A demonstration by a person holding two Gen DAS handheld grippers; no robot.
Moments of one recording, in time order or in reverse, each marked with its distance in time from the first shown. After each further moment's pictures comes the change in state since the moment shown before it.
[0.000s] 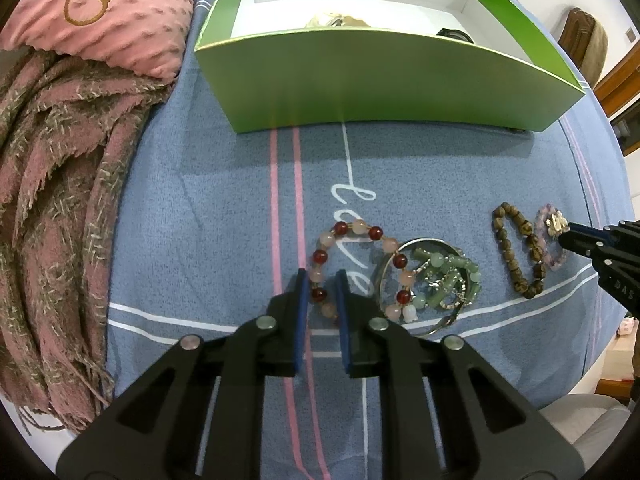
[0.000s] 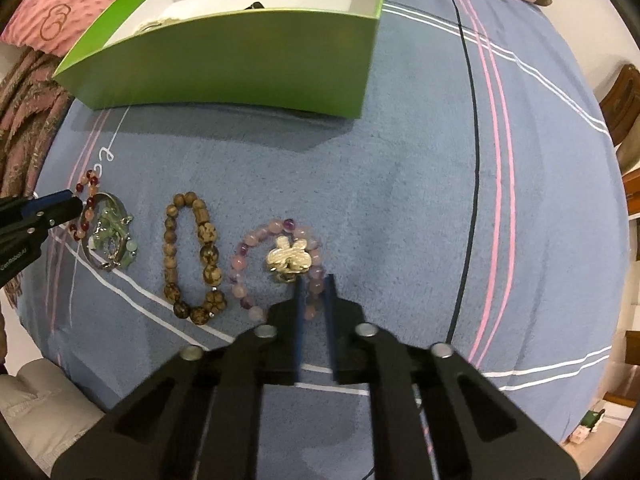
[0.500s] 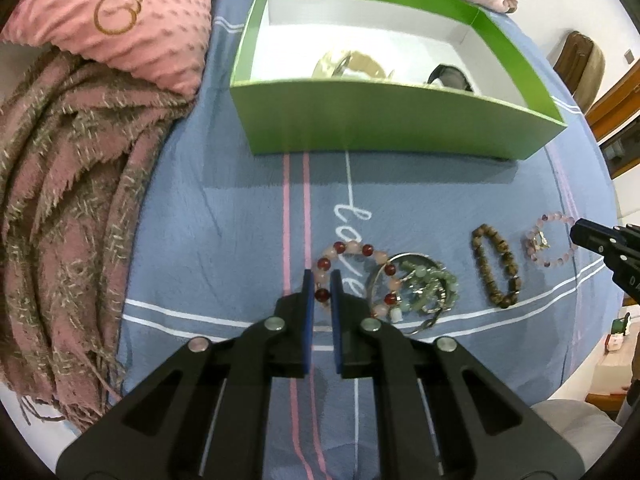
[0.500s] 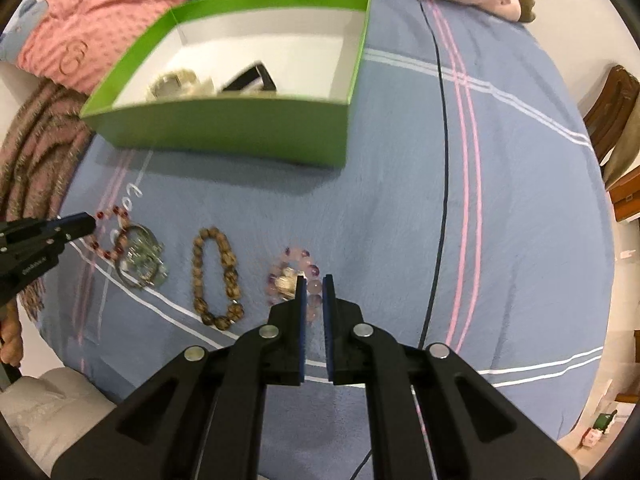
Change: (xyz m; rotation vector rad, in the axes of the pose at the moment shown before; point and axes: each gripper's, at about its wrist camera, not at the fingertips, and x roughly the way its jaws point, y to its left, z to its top) left arm -0.035 0.014 0.004 -0.044 -0.053 -0.041; right arm -0.062 -0.008 -0.002 0.024 -0.118 0.019
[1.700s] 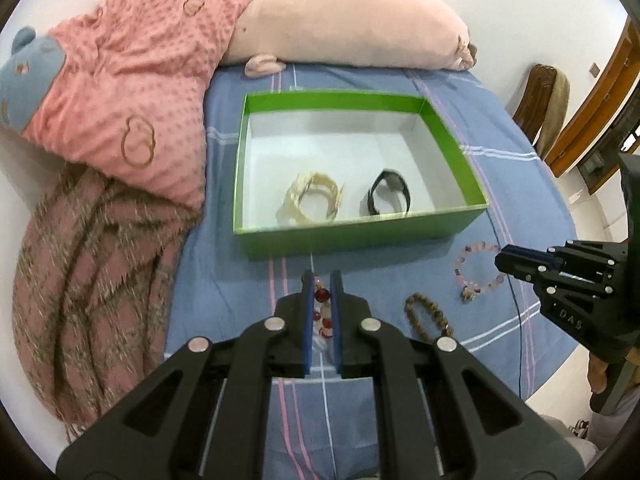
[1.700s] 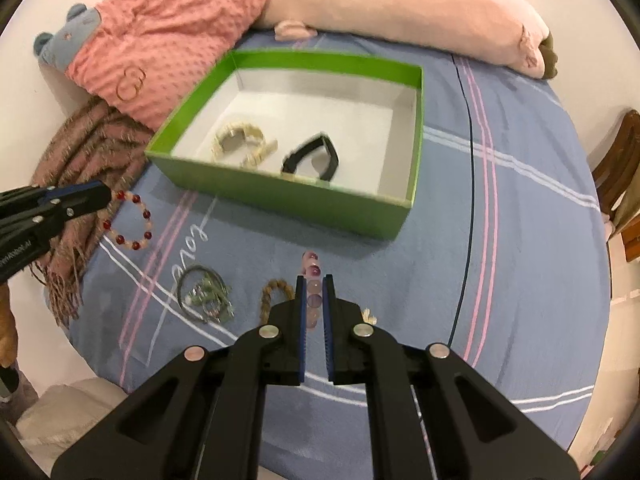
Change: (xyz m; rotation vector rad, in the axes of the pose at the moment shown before) left arm -0.101 -0.025 0.033 0.048 -0.221 -0.031; right arm -0.044 0.031 0.036 -0.102 -0.138 0.075
